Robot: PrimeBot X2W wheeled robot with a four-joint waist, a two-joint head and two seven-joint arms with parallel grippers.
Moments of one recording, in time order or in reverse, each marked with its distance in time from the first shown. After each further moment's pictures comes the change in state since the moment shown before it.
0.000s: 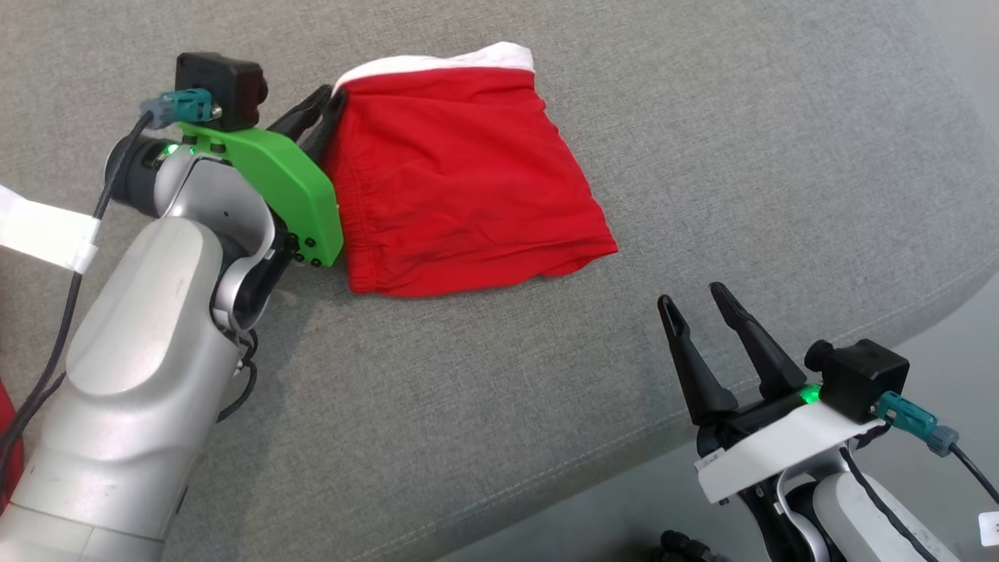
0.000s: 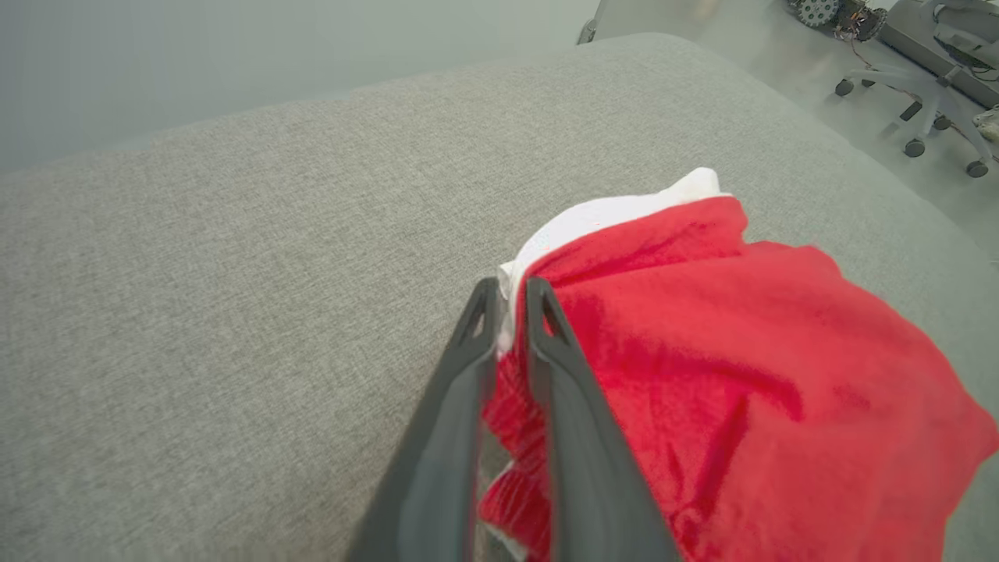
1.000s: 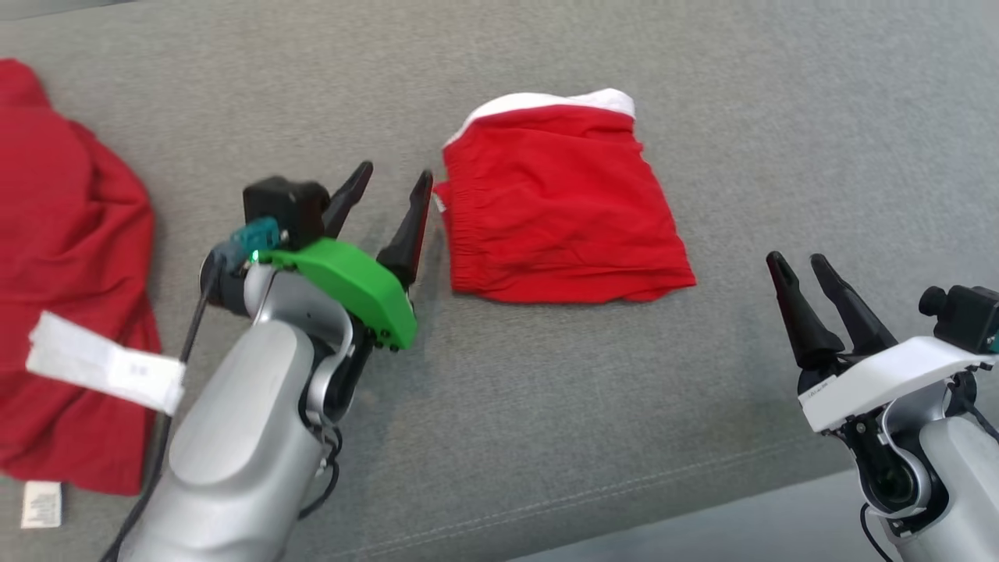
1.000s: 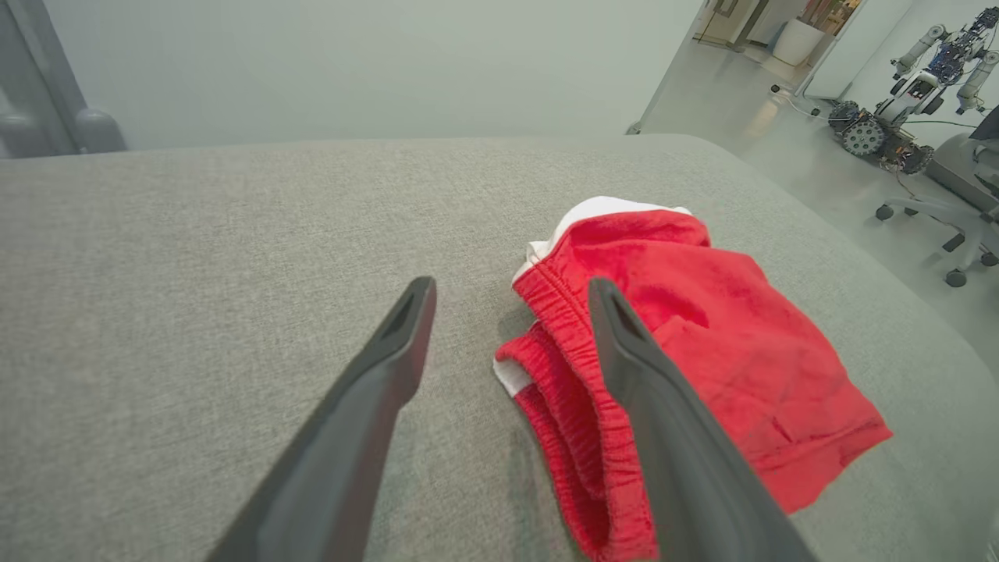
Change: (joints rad) left arm 0.195 -0.116 -0.002 -0.033 -0.006 0.074 -0.217; right arm -0.056 -0.081 -0.185 0.150 0.252 0.106 0.082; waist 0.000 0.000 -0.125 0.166
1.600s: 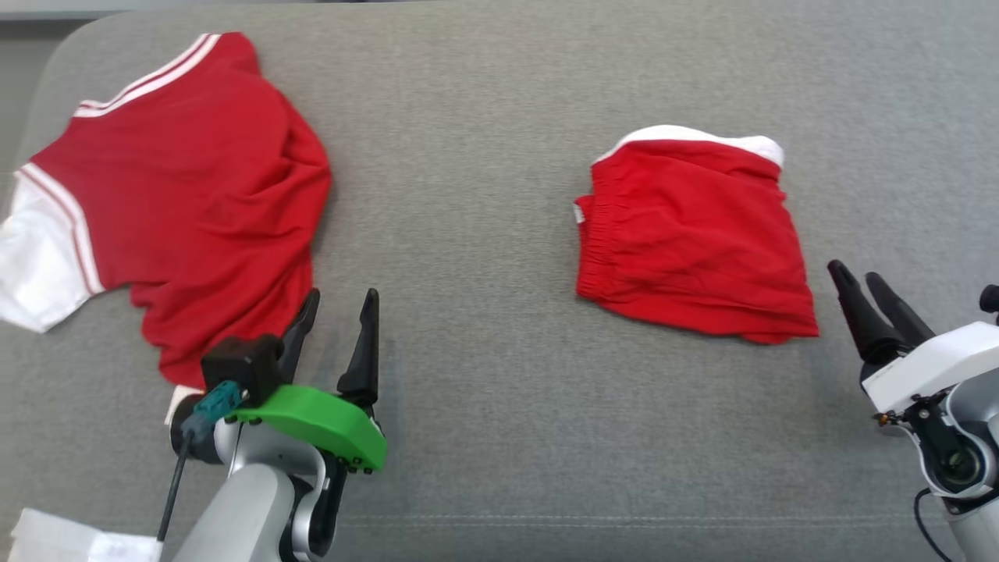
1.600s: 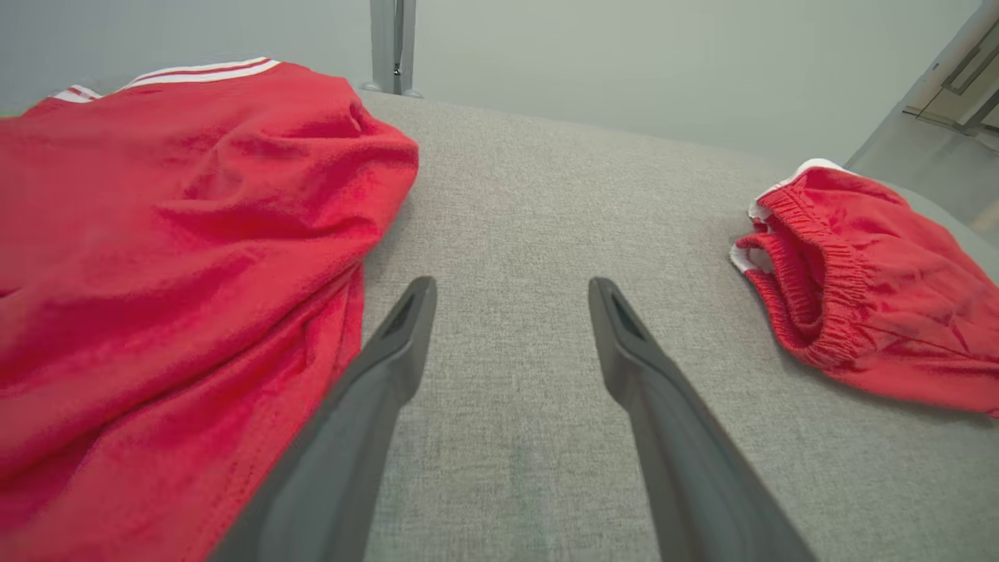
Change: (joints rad) left arm 0.323 0.062 0.043 -0.150 0.044 0.124 -0.141; right arm -0.028 -0.045 -0.085 0.160 0.159 0.052 0.112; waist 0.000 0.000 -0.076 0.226
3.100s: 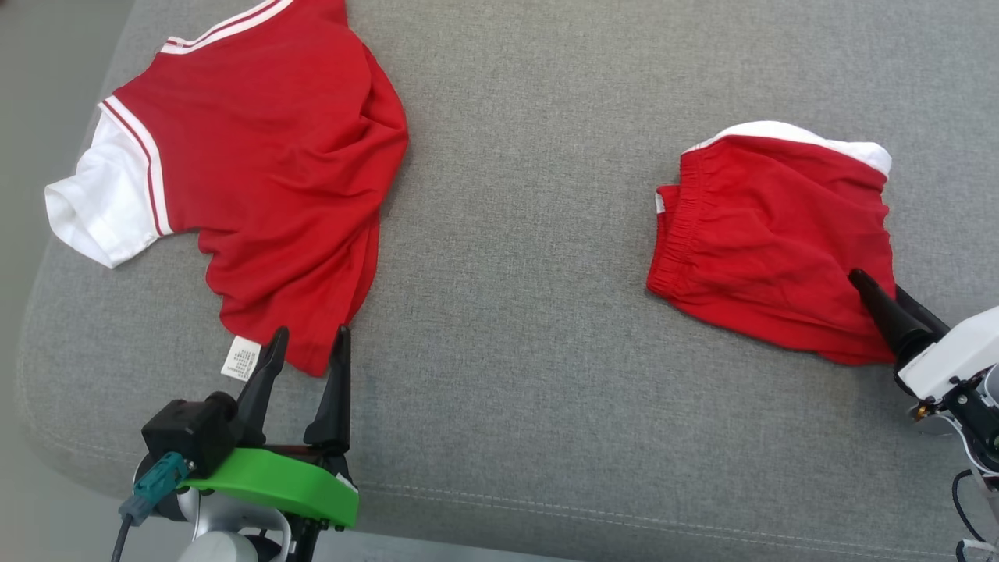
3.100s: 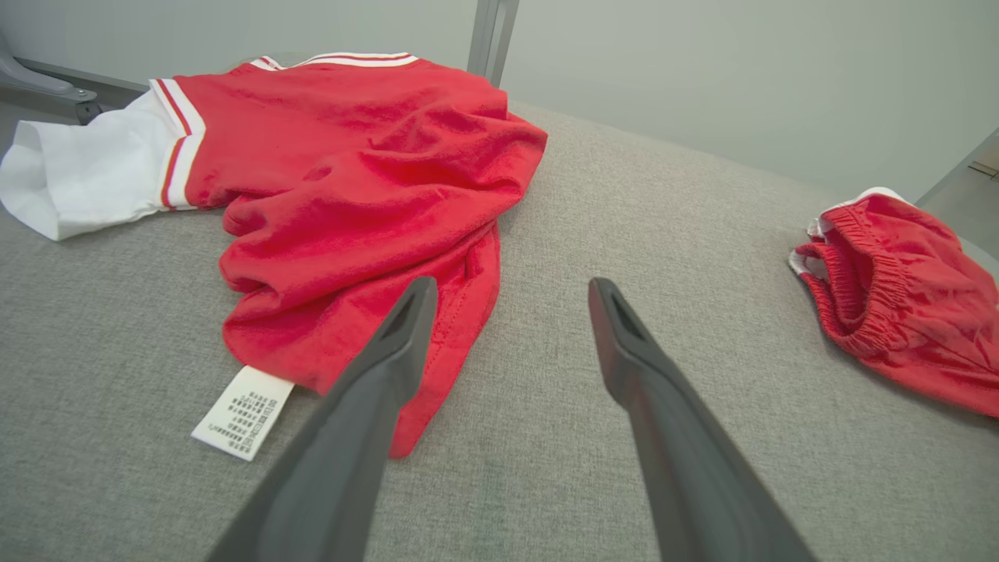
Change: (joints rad) left arm 0.224 0.060 0.078 -0.285 -0.049 0.018 -0.014; right arm -0.047 -0.075 -0.025 0.111 0.104 0.035 0.168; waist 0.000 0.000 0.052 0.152
